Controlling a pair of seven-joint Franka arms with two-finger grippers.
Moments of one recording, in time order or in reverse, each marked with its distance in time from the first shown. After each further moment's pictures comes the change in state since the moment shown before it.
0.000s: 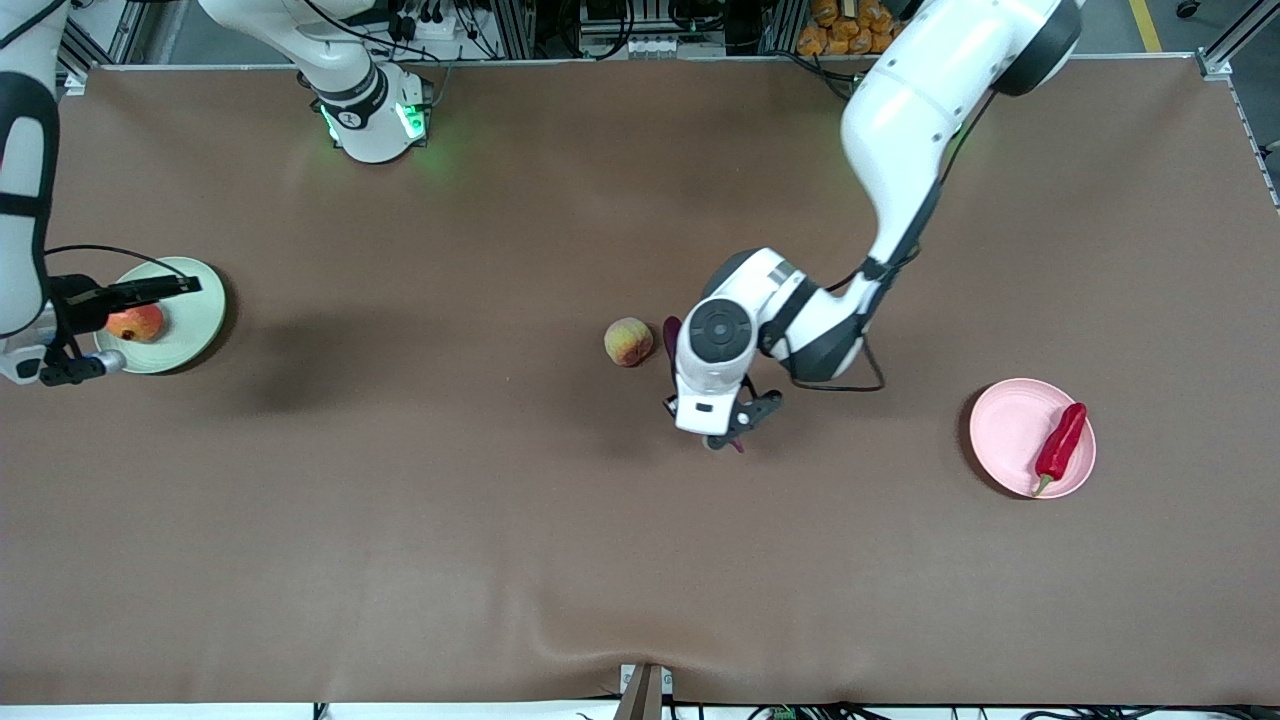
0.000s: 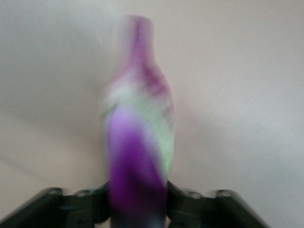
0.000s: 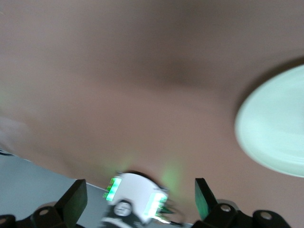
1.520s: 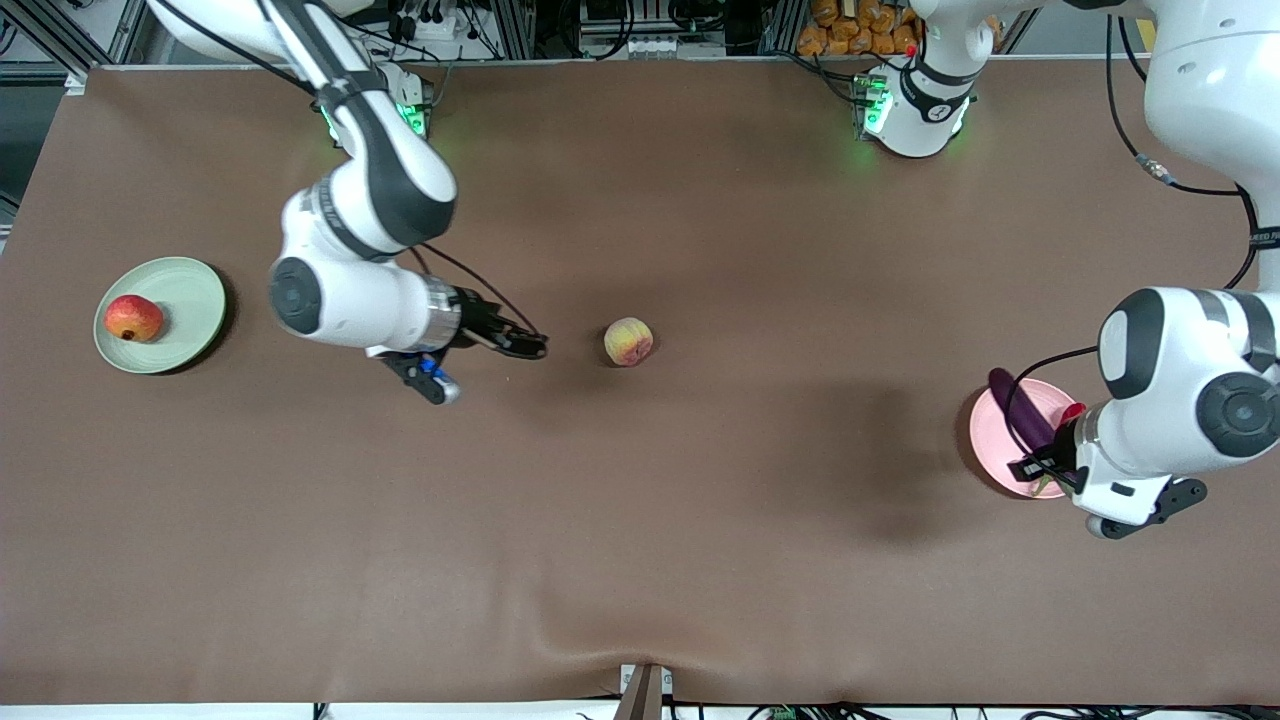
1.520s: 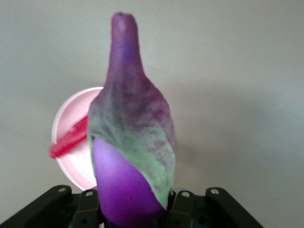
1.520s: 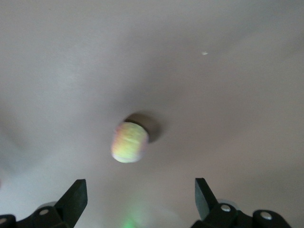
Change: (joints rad) left arm 0.596 -0.143 0.011 -0.063 0.167 -0.191 0.843; right arm 0.060 -0.055 0.838 -0.125 0.171 0.753 1.439
